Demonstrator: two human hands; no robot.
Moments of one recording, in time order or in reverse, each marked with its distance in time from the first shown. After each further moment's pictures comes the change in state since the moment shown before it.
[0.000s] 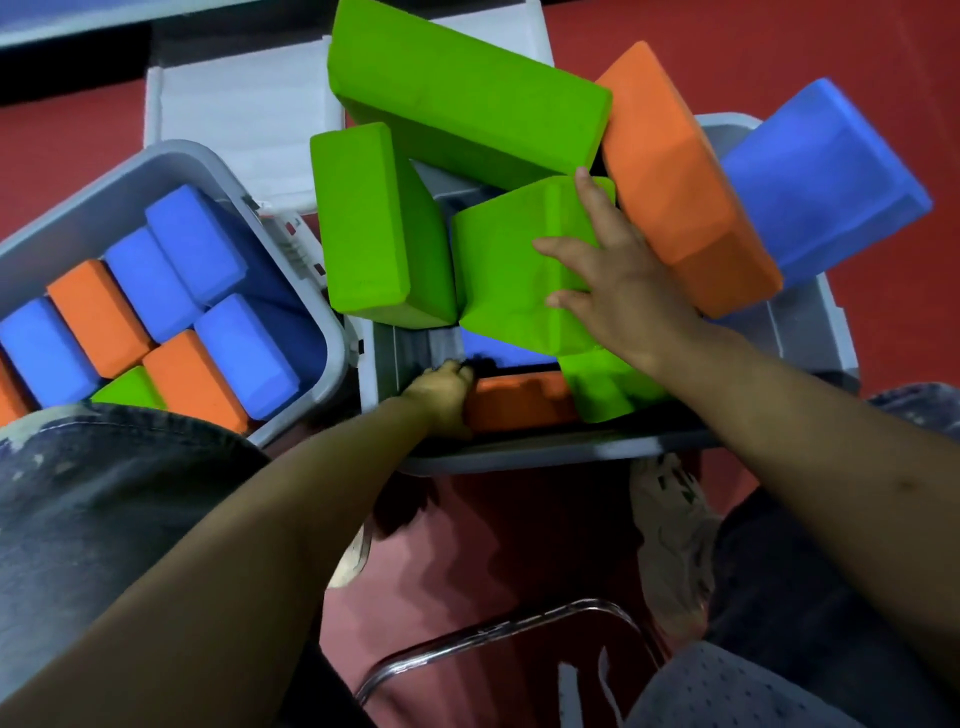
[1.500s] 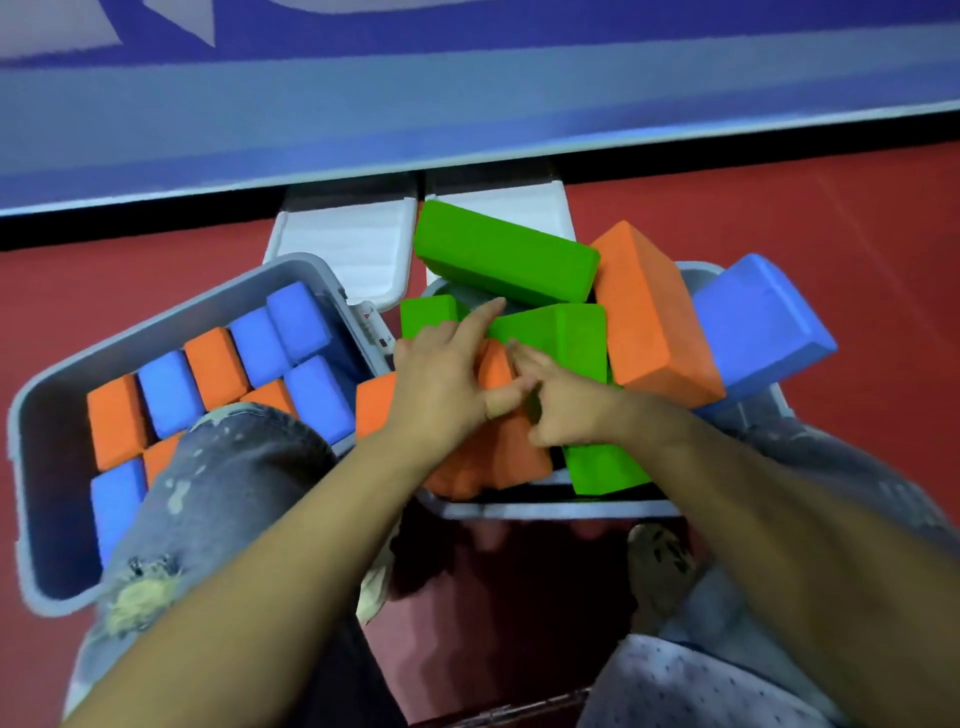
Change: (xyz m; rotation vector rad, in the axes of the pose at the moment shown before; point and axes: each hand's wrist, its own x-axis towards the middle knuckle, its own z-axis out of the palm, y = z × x) left_hand -0.166 0.062 -0.084 -0.051 0.997 0.164; right_hand -0.033 -0.072 -0.016 0.191 -0.555 -0.016
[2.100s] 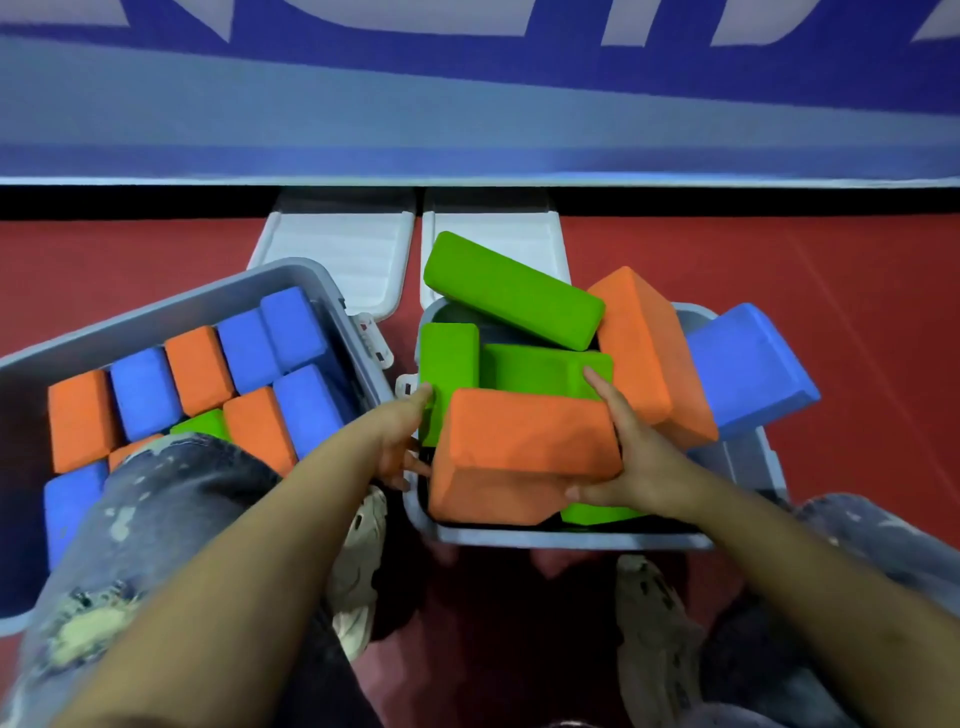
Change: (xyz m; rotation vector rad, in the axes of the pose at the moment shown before) left_hand 0.010 -0.083 0.034 -0.903 -0.666 -1.169; right_hand -0.062 0.018 -0.004 0.264 0.224 0.094
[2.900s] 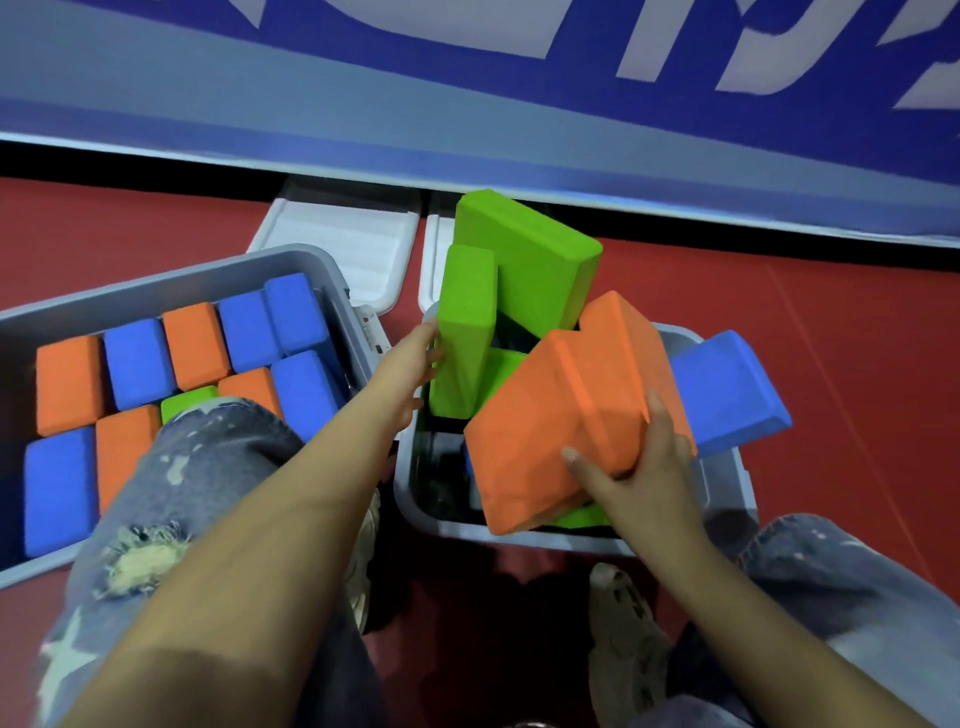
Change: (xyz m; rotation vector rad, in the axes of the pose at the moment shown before) left_hand -0.019 0.030 0.004 -0.332 0.014 0.483; right_hand -0.039 -0.041 0.030 -0.113 0.577 0.260
